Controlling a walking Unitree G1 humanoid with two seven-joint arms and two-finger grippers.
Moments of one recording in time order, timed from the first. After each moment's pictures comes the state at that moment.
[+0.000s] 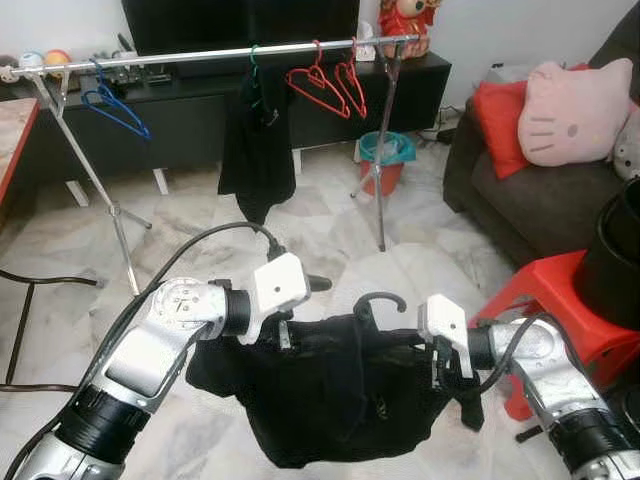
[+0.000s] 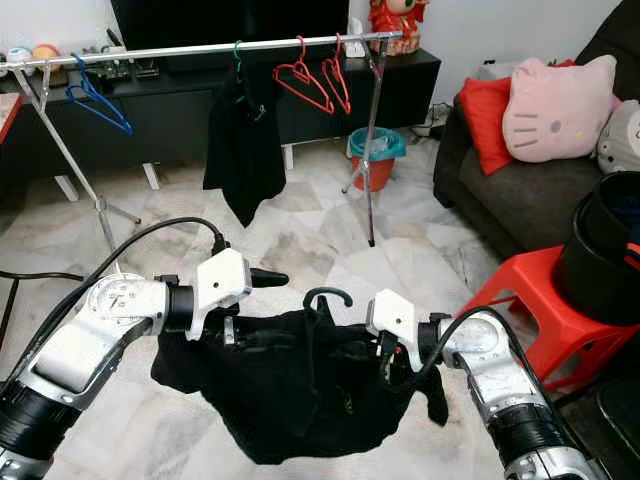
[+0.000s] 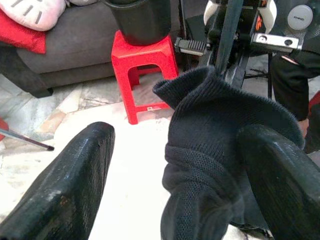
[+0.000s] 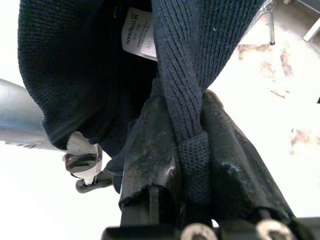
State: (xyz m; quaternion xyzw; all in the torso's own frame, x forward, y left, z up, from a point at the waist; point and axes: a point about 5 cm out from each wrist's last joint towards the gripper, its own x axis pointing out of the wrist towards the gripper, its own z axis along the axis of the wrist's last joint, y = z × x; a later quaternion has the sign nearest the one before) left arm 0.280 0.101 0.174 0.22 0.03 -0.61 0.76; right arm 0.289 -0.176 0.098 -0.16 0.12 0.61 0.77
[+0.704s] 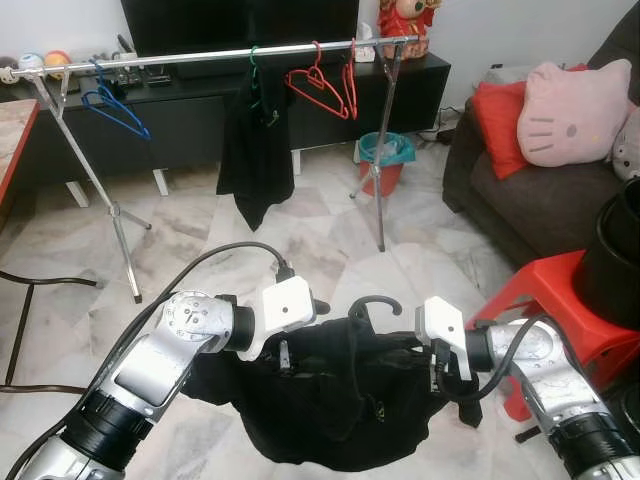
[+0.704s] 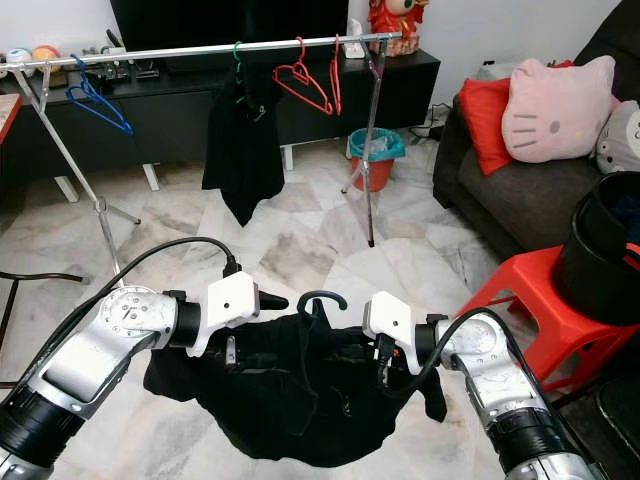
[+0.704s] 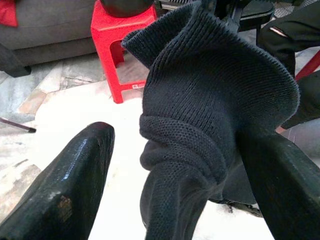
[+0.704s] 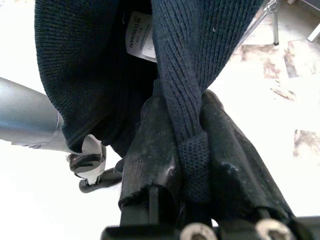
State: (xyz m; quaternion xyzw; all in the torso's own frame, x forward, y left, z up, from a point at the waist) left arm 0.276 0.097 0.153 0.24 0.08 -0.62 0.74; right arm 0.285 -0.172 0.098 -0.16 0.13 0.61 0.77
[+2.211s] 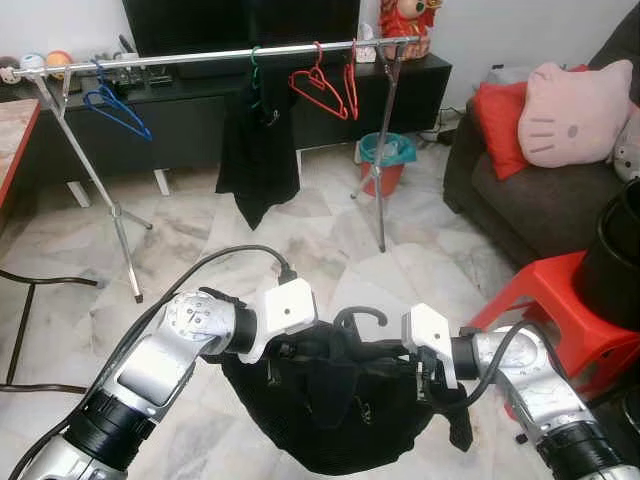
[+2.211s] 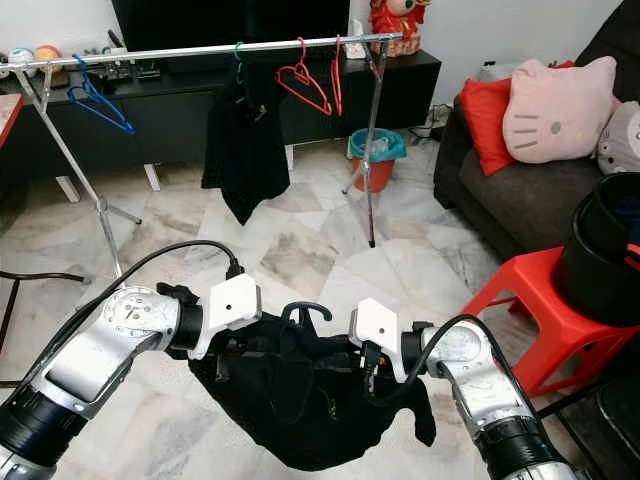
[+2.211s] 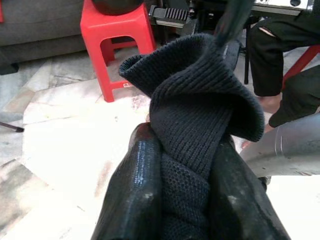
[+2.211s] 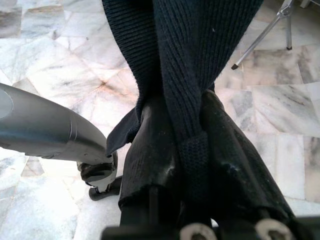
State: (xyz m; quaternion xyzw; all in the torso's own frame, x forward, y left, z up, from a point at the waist) left arm 0.275 0.096 0.151 0.23 0.09 -0.63 0.73; right arm 0.278 -0.156 0.093 -0.14 0.13 0.62 0.76
